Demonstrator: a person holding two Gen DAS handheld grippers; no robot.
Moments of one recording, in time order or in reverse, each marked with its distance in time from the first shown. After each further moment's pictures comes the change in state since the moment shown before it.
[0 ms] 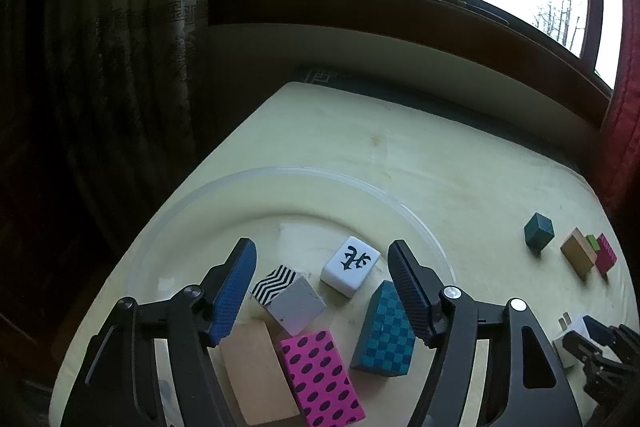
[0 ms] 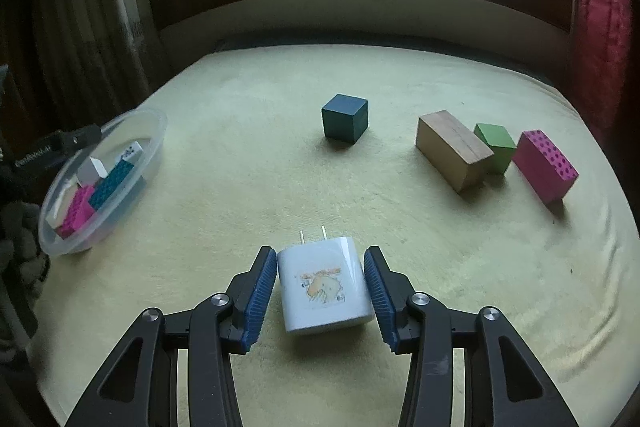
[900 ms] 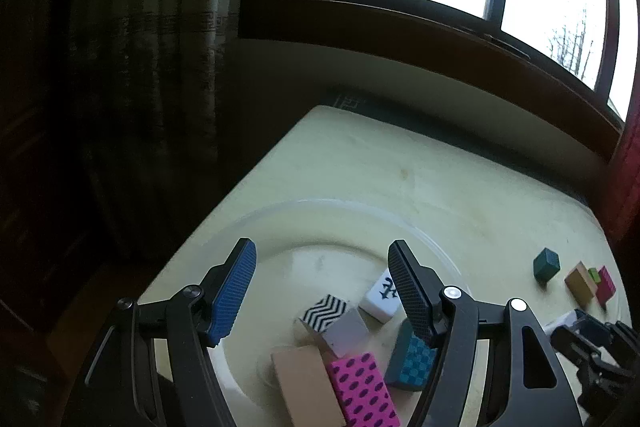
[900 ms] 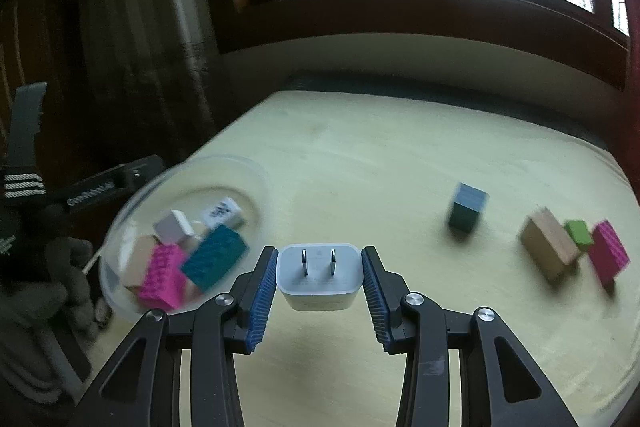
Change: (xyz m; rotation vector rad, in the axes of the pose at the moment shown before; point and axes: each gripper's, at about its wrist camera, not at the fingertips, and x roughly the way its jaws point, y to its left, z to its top) left arm -0.016 0.035 0.016 -0.076 -0.060 0.033; right arm -0.016 0.080 0.051 -0.074 -0.117 0.163
